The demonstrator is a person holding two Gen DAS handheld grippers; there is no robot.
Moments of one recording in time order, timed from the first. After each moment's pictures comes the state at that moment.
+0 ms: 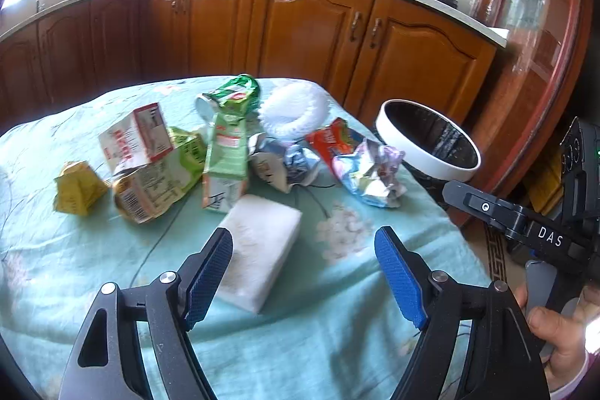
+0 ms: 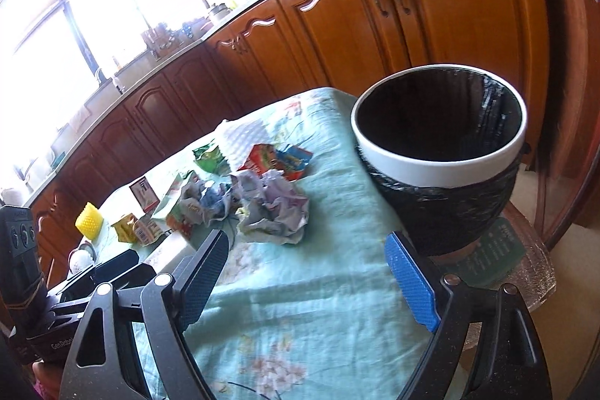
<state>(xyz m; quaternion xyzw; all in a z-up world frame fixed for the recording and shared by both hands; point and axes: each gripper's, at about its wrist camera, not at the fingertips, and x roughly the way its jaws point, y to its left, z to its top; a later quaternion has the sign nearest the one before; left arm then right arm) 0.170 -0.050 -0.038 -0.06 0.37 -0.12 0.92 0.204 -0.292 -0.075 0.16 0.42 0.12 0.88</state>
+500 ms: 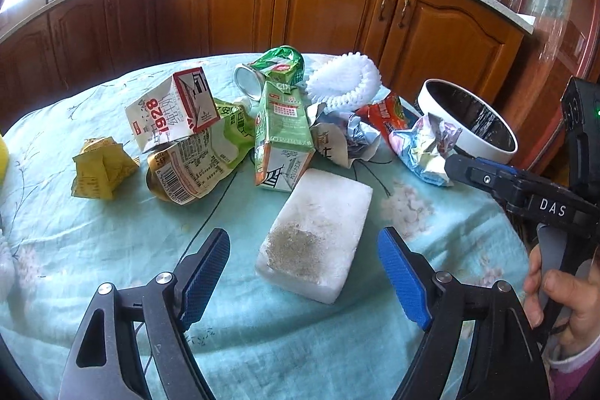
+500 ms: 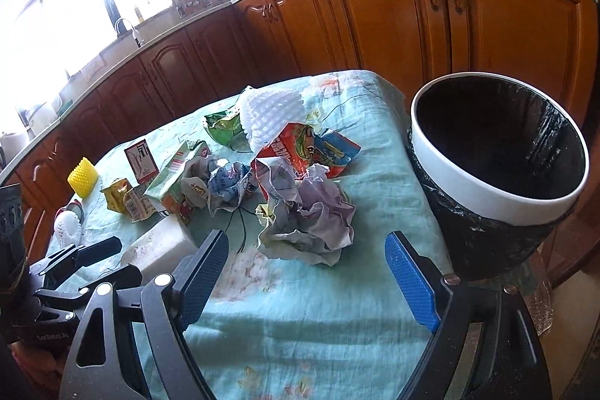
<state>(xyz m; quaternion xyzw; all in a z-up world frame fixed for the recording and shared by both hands) 0.192 -0.028 -0.052 -0.04 0.41 -0.09 0.91 0.241 -0.249 -0.094 0.09 0.45 0.17 0.87</state>
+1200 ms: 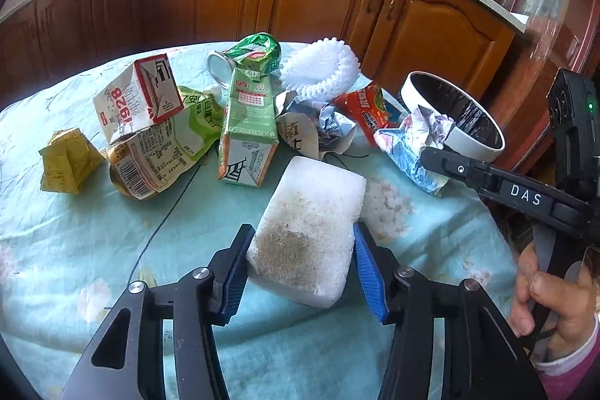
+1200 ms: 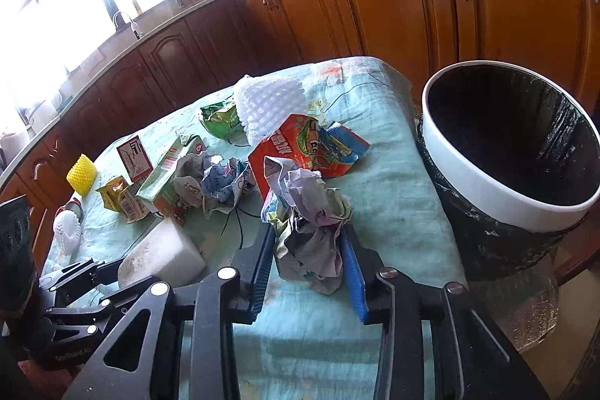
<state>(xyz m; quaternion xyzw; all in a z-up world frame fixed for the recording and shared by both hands) 0.208 -0.045 -0.061 -0.06 0.41 -0.12 0.90 0.252 -0.249 -0.101 0.10 0.47 0.17 0.86</state>
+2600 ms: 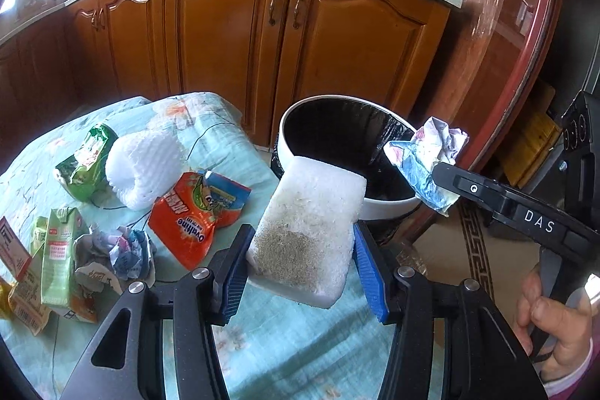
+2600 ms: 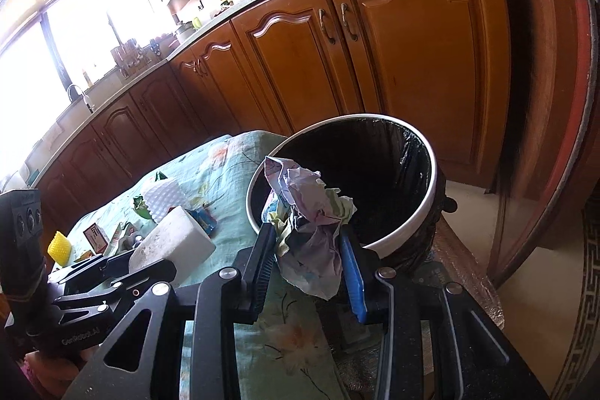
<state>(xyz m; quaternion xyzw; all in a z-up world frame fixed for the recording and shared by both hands) 0.291 -0.164 -0.046 -0.01 0.39 -0.22 0.90 0.240 -0.389 -0.060 0.15 0.41 0.05 0.90</state>
